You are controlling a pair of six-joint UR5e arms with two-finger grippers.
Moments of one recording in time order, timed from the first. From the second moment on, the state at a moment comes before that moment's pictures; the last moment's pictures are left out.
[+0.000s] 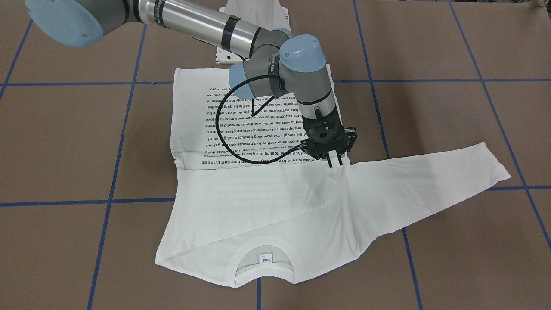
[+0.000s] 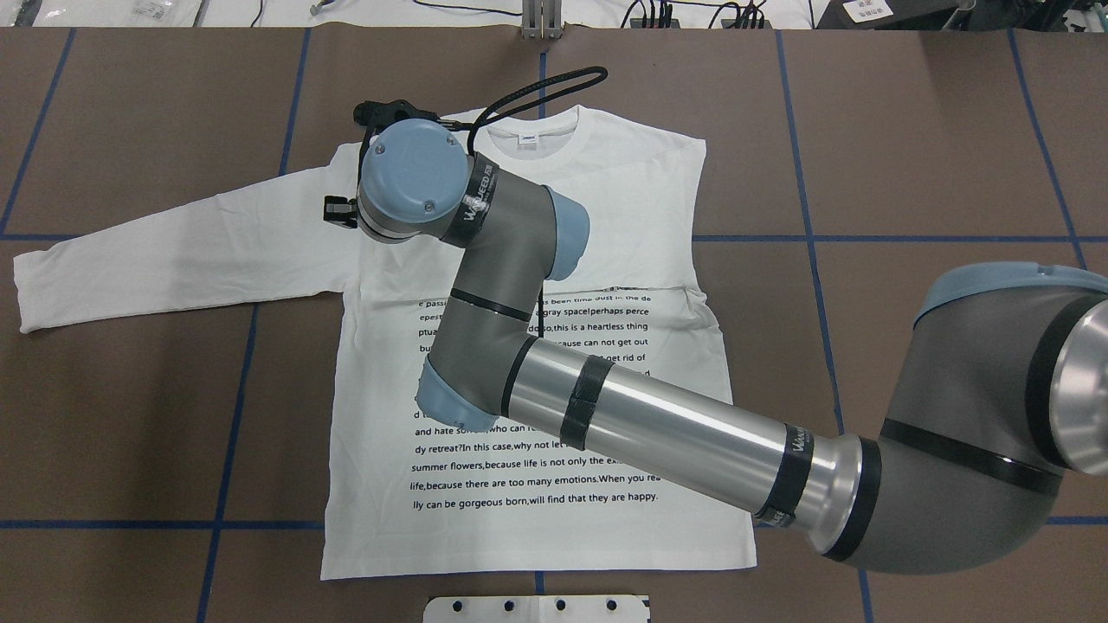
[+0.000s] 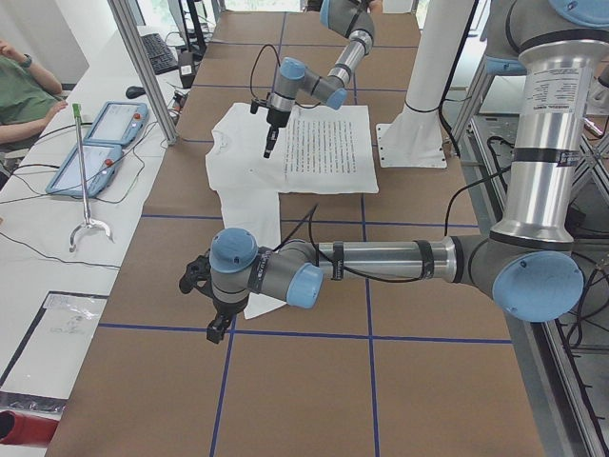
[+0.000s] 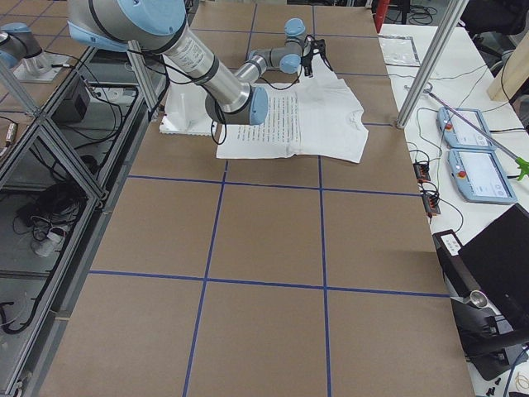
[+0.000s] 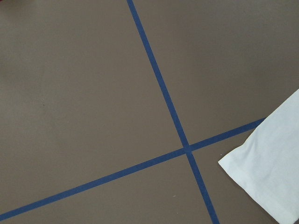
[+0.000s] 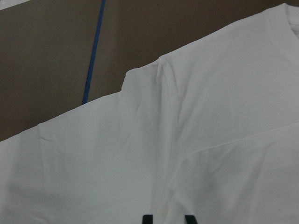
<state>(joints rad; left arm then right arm) -1.56 -1.63 -1.46 -1.92 -2.30 0.14 0.48 -0.38 0.98 -0.98 1.65 1.30</state>
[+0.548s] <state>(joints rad) -1.55 -1.66 -1.38 -2.00 -2.30 0.04 0.47 -0.35 0.97 -0.97 1.61 1.31</state>
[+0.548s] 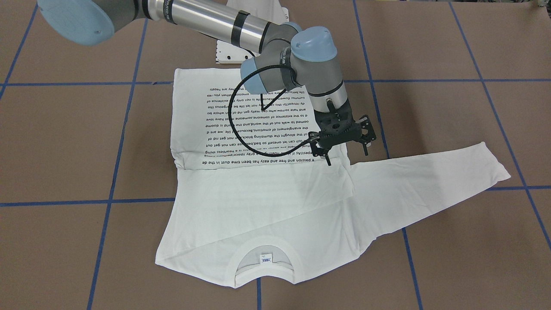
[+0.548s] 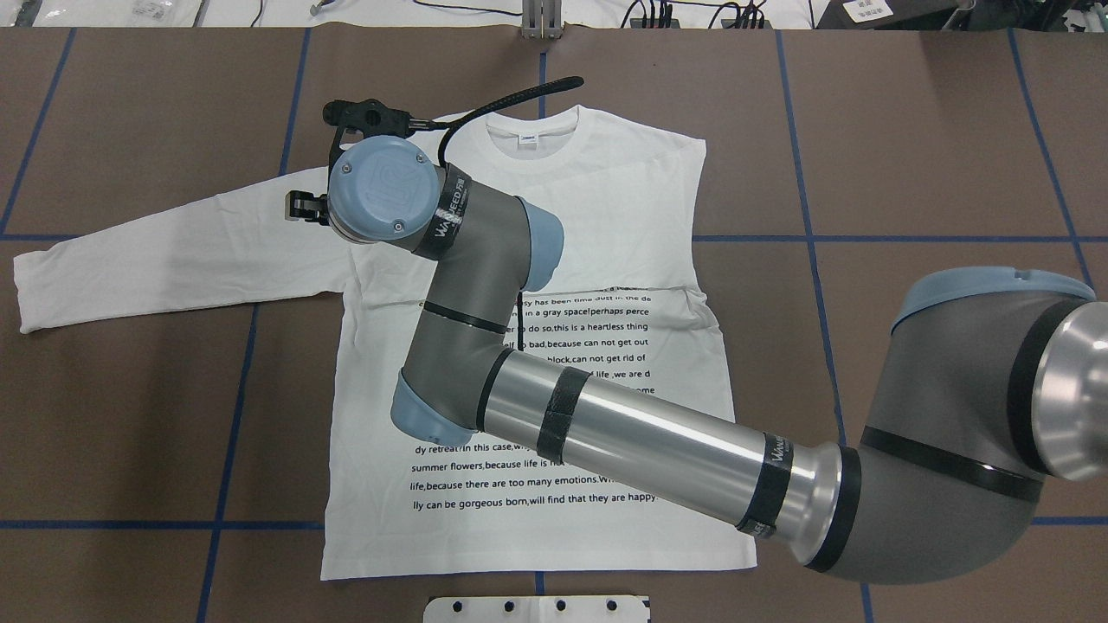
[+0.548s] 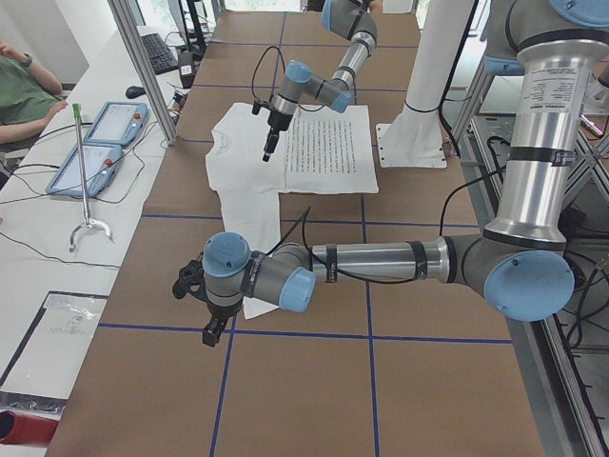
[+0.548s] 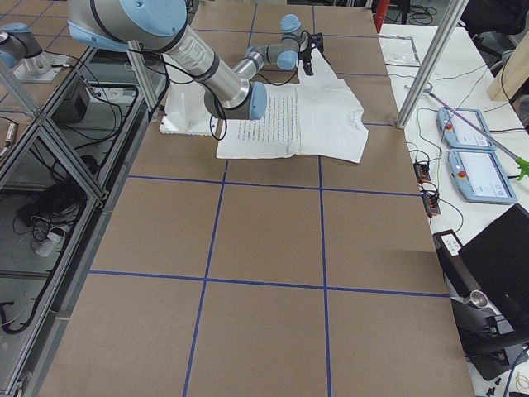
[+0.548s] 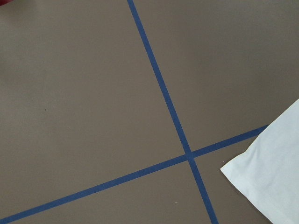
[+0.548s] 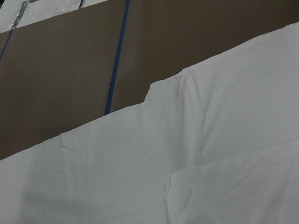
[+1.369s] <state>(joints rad) -1.29 -1.60 -1.26 -2.49 -2.26 -0.71 0.61 -0.50 1.34 -1.62 1.86 1.11</state>
